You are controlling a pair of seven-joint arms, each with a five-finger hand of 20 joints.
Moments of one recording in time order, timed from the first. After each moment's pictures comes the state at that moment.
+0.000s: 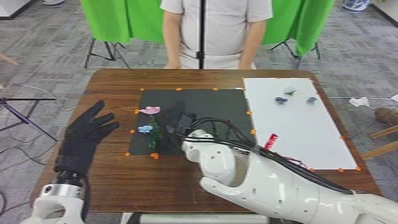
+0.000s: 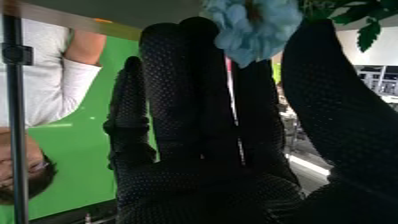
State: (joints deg) left arm 129.3 -52.5 -92.5 -125.1 42.6 17.7 18.3; right arm -53.7 -67.4 17.8 -94.9 -143.0 -6.9 27.1
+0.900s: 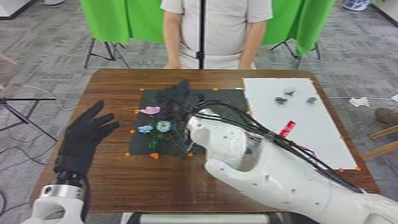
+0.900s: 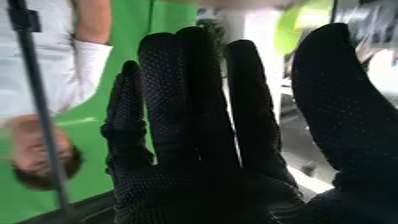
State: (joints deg) left arm 129.8 -52.0 -92.4 -125.2 42.2 18.0 19.2; right arm -55.6 -66.7 28.7 -102.2 -135.3 -7.3 28.1
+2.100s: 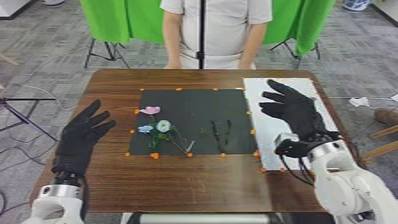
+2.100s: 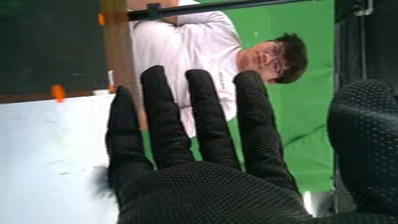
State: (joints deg) left arm 129.4 -53.2 -92.7 -124.5 42.7 18.2 19.5; right arm -109.5 -58.4 88.0 -118.5 -55.5 6.0 3.1
